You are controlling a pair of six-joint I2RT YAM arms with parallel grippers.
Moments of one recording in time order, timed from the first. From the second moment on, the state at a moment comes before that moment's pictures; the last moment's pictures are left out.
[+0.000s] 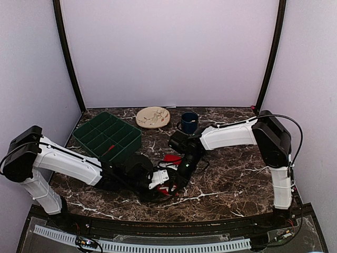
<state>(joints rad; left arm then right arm) -1.14 1.60 0.76 -0.01 0.01 0.19 0.94 2.10 1.46 -0.80 -0.75 -0.21</state>
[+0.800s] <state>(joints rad) -1.14 1.61 0.76 -0.01 0.02 0.20 0.93 2.10 1.47 -0.81 -0.77 -0.21</state>
